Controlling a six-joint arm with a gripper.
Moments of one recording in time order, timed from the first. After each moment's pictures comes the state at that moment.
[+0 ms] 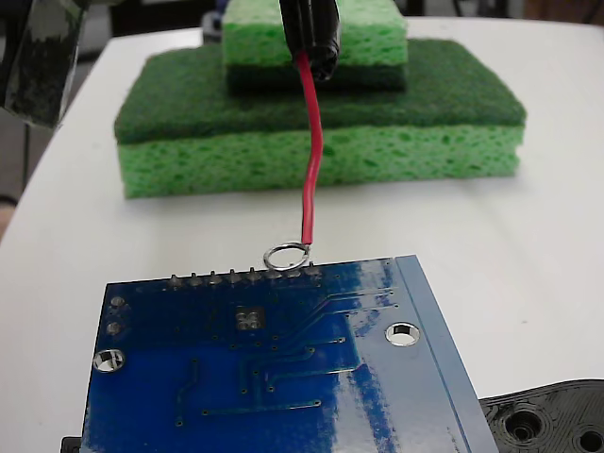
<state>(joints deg) 17.7 102.7 110.2 51.6 -14.3 0.6</state>
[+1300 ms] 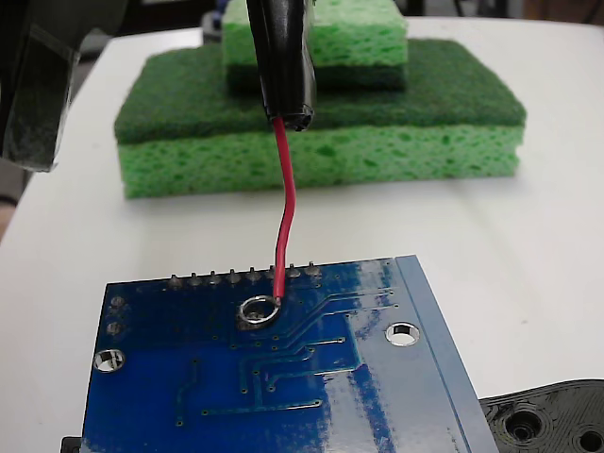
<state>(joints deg) 18.2 100.2 108.7 53.0 -13.1 0.4</state>
